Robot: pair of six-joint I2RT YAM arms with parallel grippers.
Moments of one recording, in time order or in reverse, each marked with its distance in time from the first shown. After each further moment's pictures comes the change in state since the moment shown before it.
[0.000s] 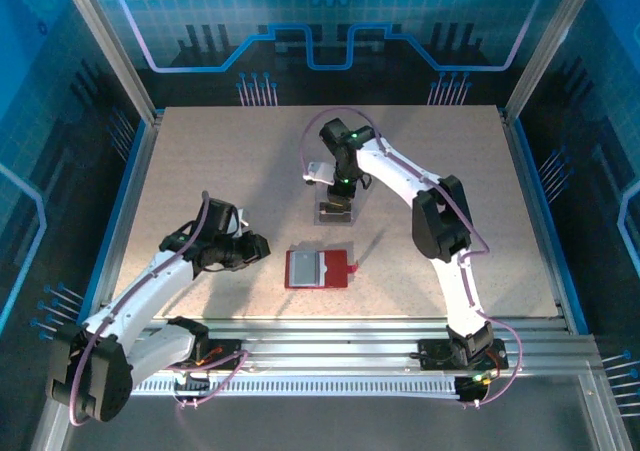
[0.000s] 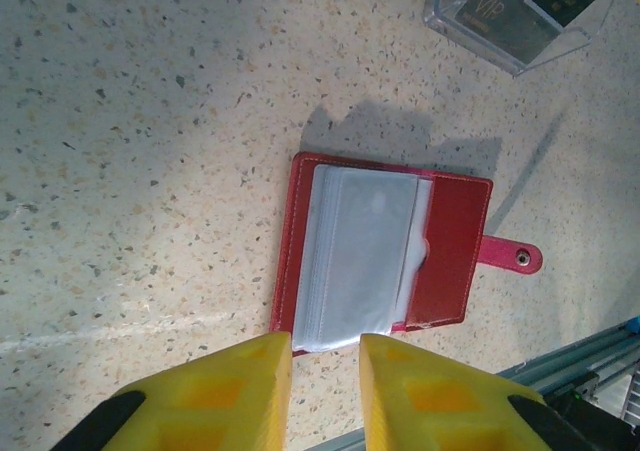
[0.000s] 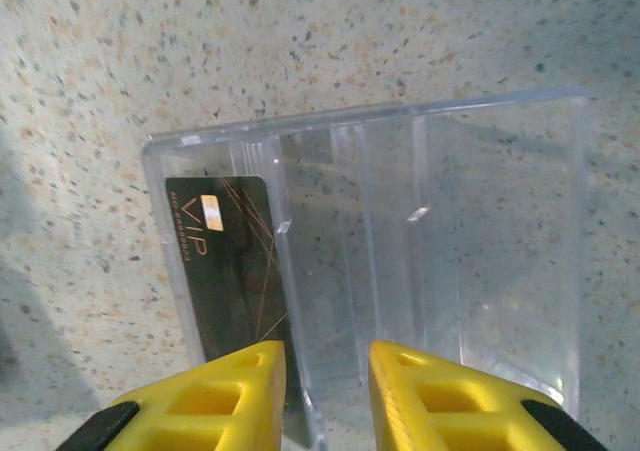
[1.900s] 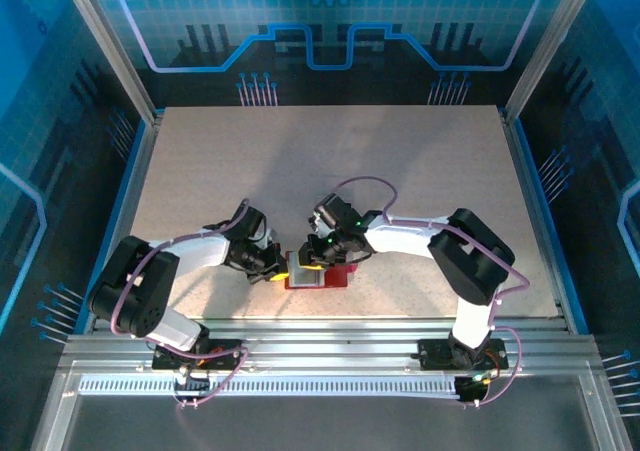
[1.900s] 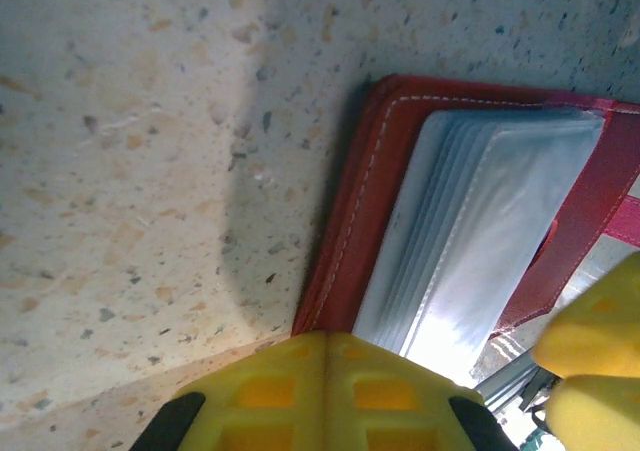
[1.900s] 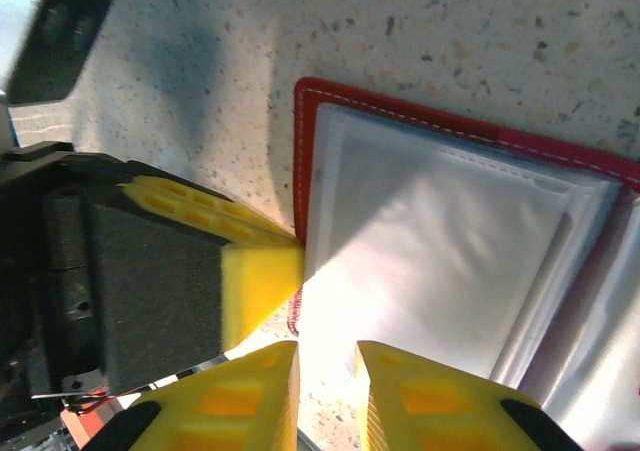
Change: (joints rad) left arm -0.080 0.456 -0.032 0.237 0.179 -0.023; right arm 0.253 -0.388 -0.924 0.846 -0.424 1.635
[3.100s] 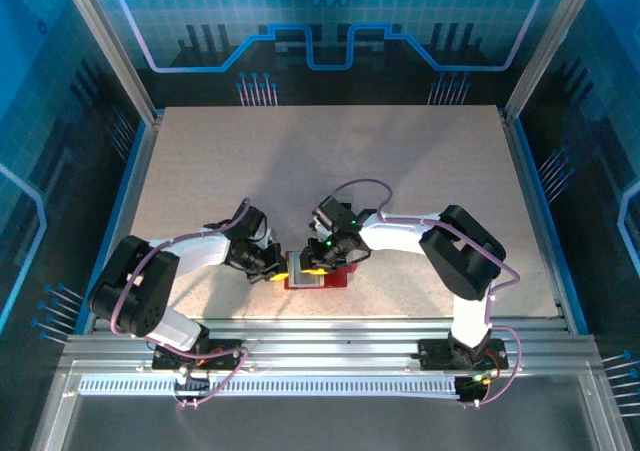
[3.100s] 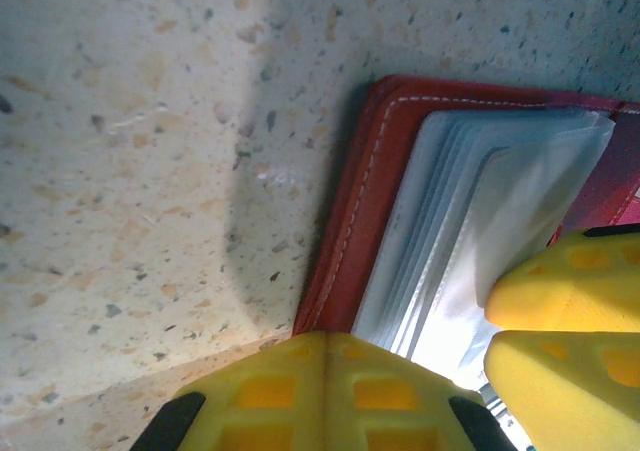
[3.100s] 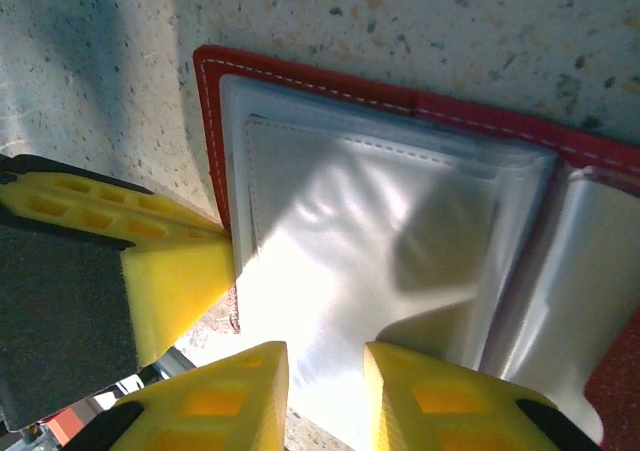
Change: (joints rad) left arm -0.001 0.002 0.012 -0.024 -0.014 0.007; right arm 0.001 0.050 0.038 -0.095 0.008 -0.019
